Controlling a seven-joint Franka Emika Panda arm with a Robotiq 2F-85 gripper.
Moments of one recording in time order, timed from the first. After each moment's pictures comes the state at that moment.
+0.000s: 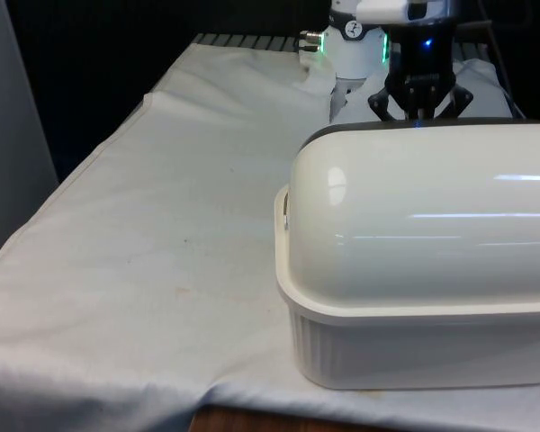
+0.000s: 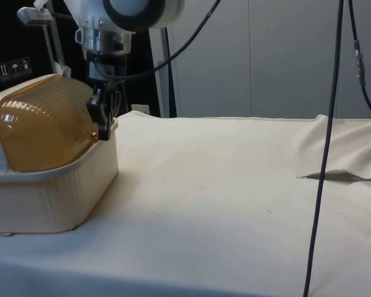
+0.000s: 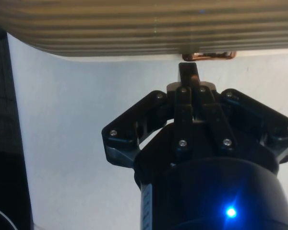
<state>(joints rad) 0.23 0.35 -0.09 -2.01 0.14 2.58 -0.11</state>
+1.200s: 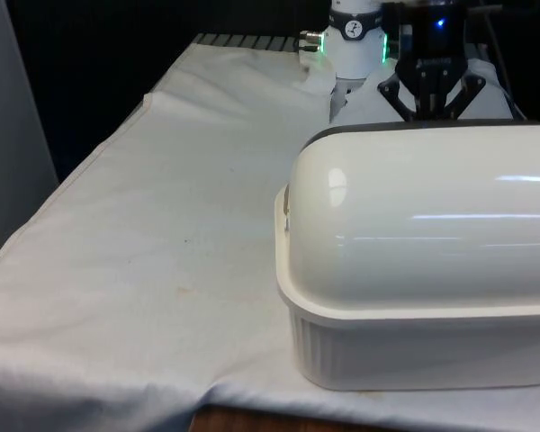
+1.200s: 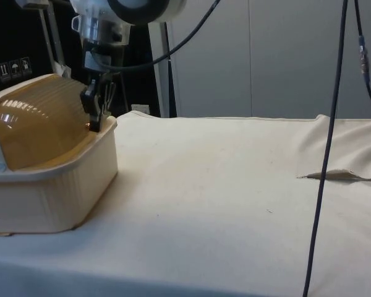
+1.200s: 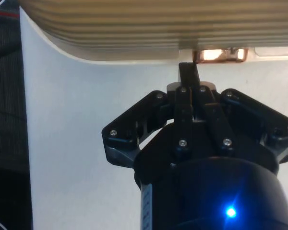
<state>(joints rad) 0.25 0.31 -0.09 -2.04 0.13 2.65 -0.11</state>
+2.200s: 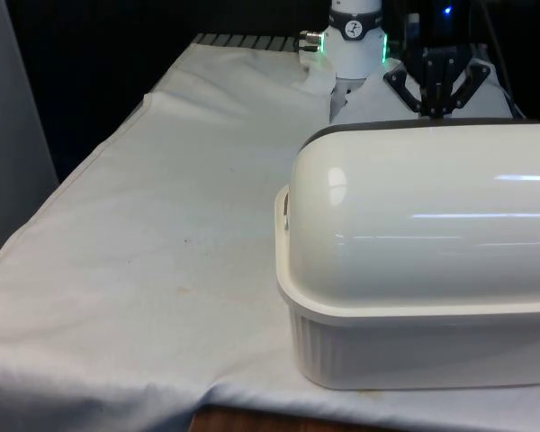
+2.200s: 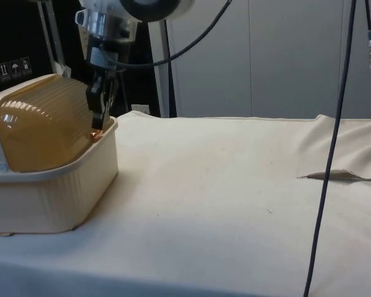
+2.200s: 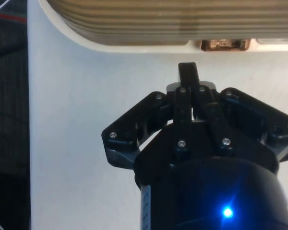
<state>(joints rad) 0.25 0.26 -0.07 -2.11 0.12 2.70 -0.15</state>
